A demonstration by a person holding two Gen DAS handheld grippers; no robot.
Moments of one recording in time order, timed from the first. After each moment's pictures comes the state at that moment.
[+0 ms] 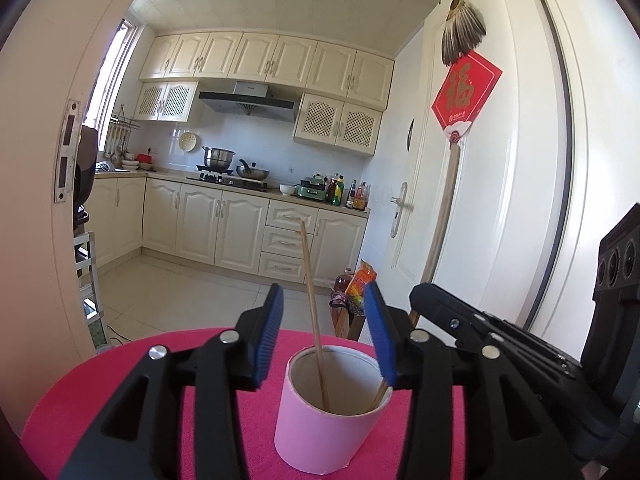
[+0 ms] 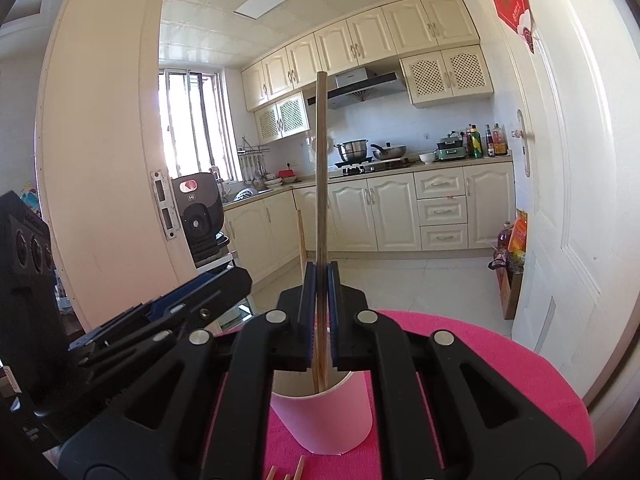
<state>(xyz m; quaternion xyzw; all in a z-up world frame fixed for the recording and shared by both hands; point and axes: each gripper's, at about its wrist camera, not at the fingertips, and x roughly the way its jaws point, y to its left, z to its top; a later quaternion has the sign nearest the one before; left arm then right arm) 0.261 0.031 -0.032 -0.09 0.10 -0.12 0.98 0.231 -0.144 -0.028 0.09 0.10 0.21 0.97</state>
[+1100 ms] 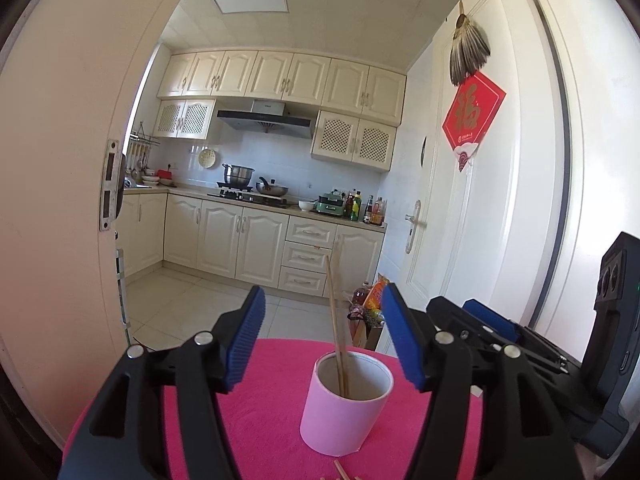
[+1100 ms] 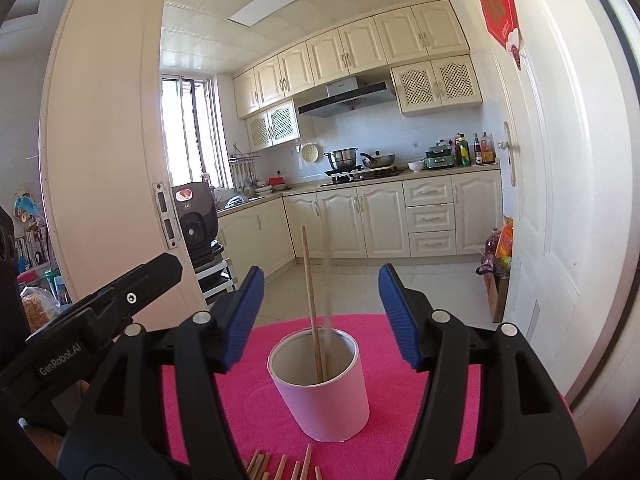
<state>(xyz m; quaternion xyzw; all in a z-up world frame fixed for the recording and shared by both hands) 0.203 0.050 0.002 -0.08 0.08 -0.08 0.99 0.198 -0.153 -0.008 0.09 0.09 0.18 0.98</state>
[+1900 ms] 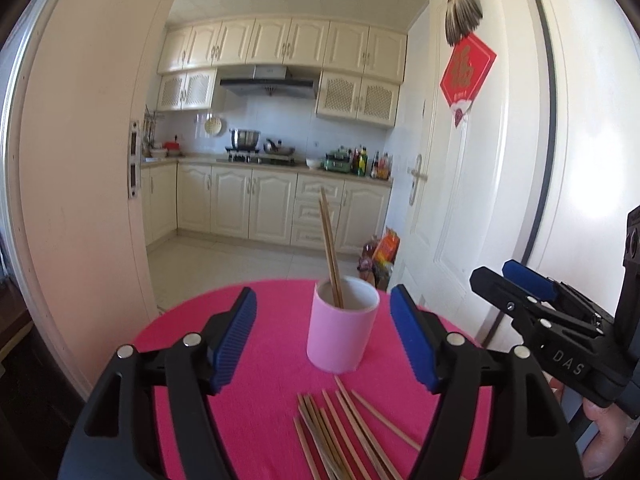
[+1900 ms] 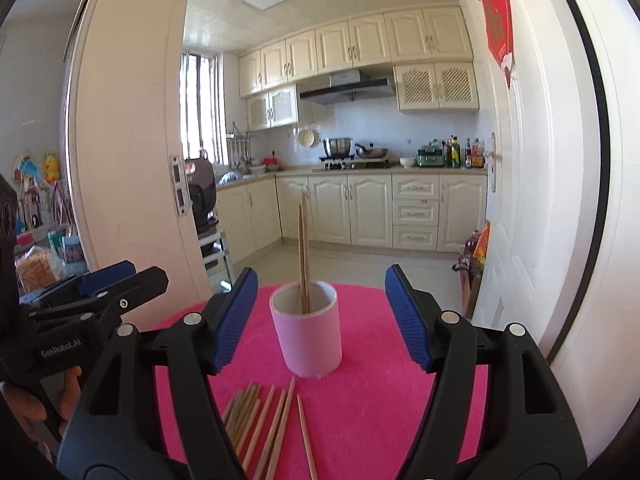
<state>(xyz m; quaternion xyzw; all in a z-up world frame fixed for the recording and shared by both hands) 0.132 0.041 0.003 -0.05 0.18 -0.07 0.98 0.122 -0.171 -0.003 0.02 0.13 0.17 0.98</state>
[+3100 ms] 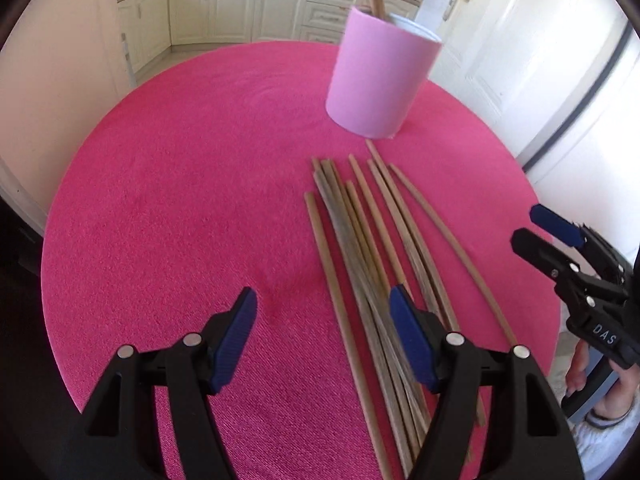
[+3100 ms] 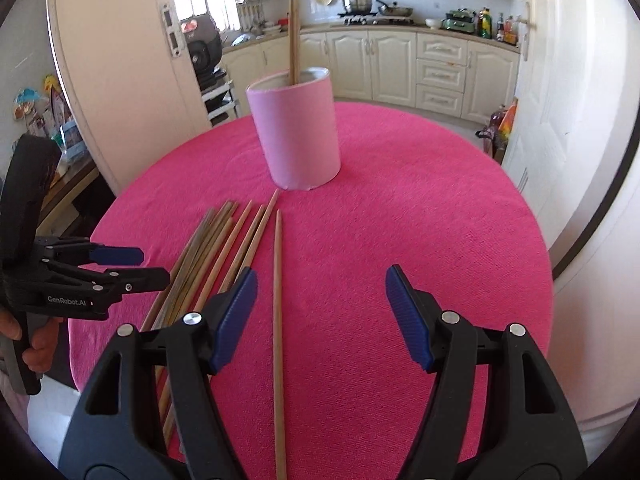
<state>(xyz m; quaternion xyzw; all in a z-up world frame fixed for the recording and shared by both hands) 0.173 0.042 -0.127 -0.06 0.52 -0.08 0.85 0.146 -0.181 -0.103 -0.02 0.38 0.22 0.90</state>
